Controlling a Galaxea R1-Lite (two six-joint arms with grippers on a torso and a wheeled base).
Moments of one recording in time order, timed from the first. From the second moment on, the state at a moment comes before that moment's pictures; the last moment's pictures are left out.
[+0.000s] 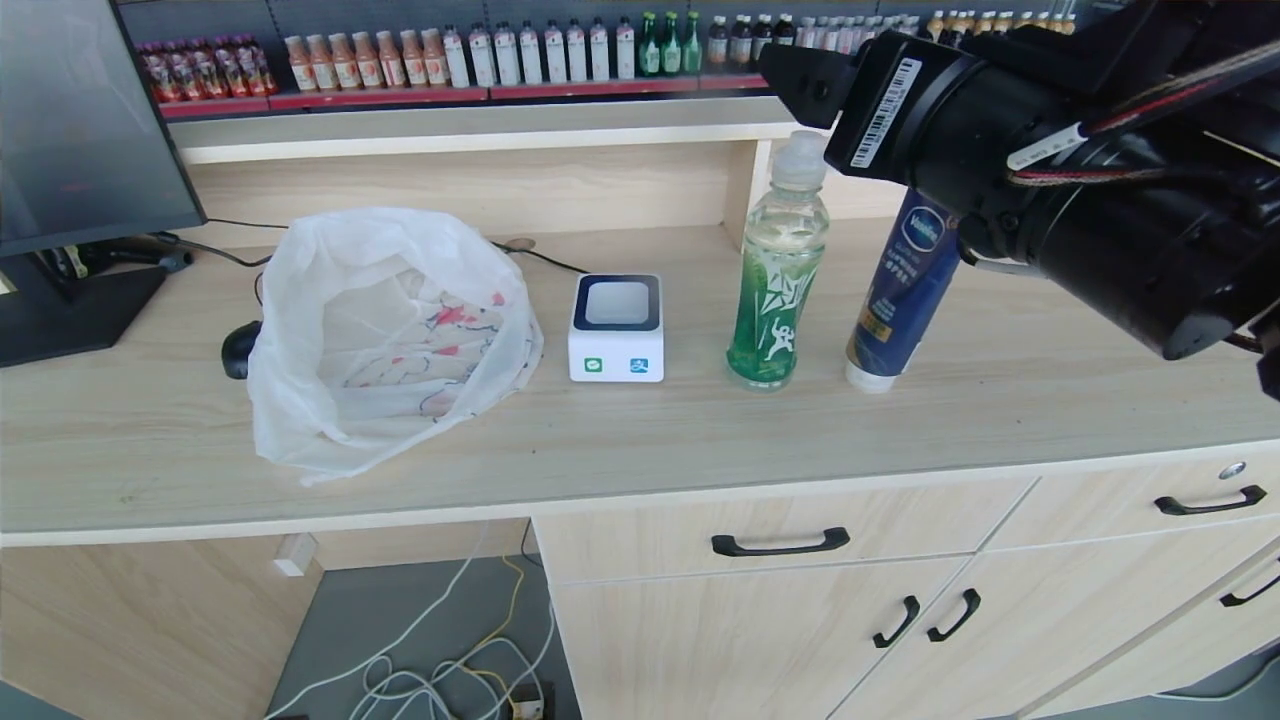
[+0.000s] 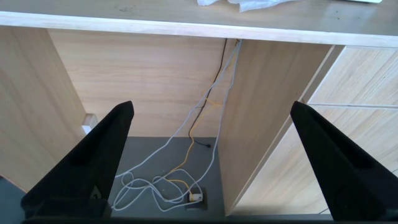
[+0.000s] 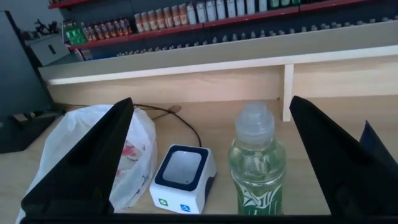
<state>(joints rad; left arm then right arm) 0.00 0.00 0.00 0.00 0.00 -0.02 0.77 1.62 -1.26 -0.69 -0.43 -0.01</state>
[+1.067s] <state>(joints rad) 0.00 0.00 0.00 0.00 0.00 -0.02 0.67 1.70 -1.33 -0.69 -0.44 -0.16</state>
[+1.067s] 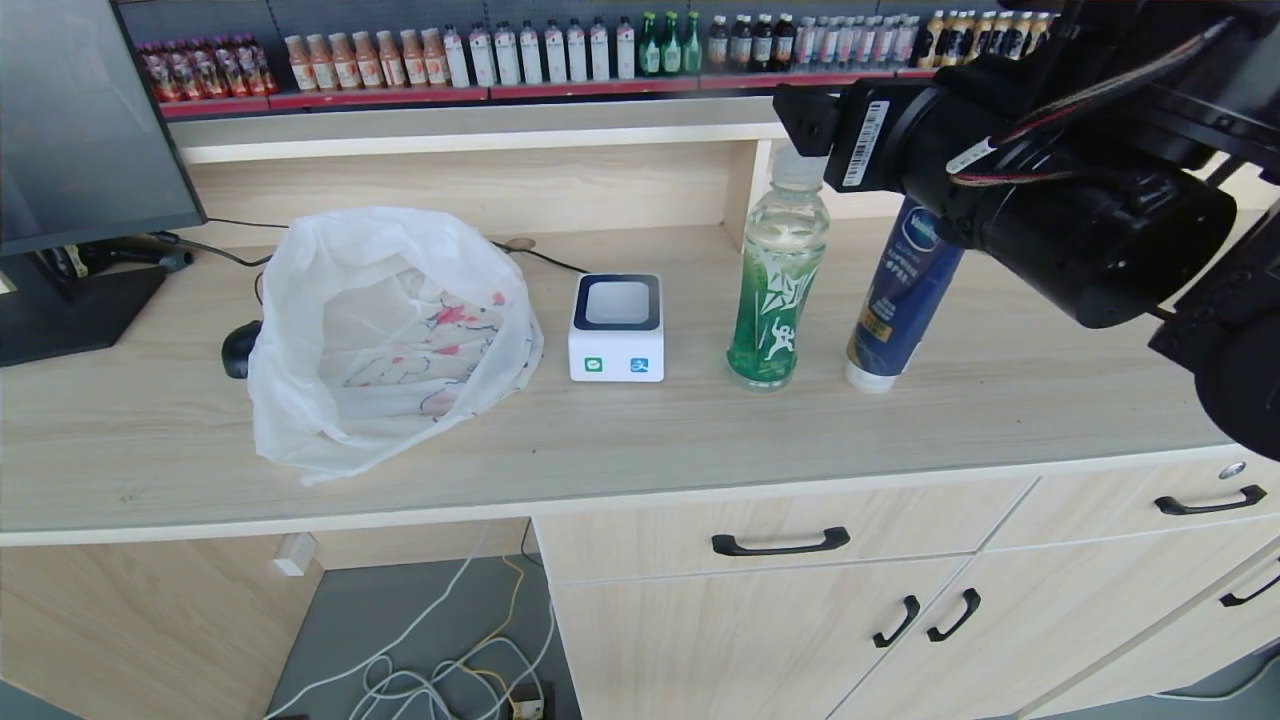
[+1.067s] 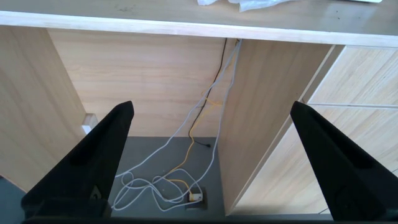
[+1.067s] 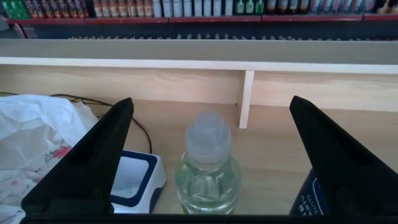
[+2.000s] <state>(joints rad) 0.00 0.00 0.00 0.00 0.00 -0.02 0.66 1.88 -1.41 -0.82 -0.45 -0.19</state>
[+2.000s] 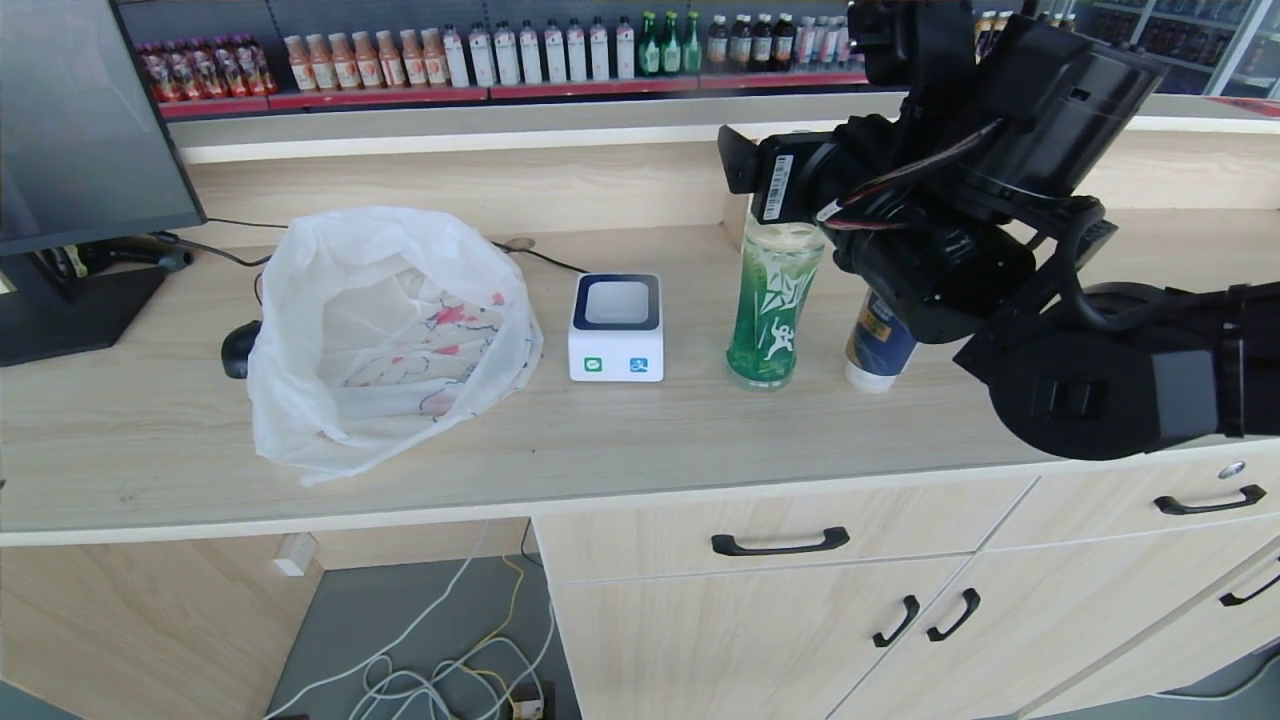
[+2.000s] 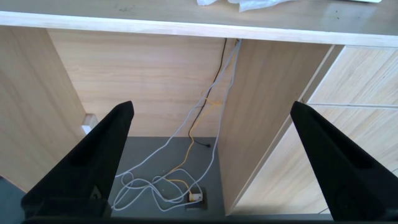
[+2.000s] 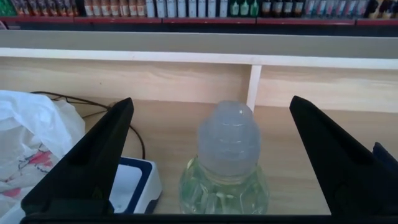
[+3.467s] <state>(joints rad) 0.00 0.00 0.00 0.00 0.00 -0.02 0.63 1.92 -1.22 -0.91 -0.45 -0.13</state>
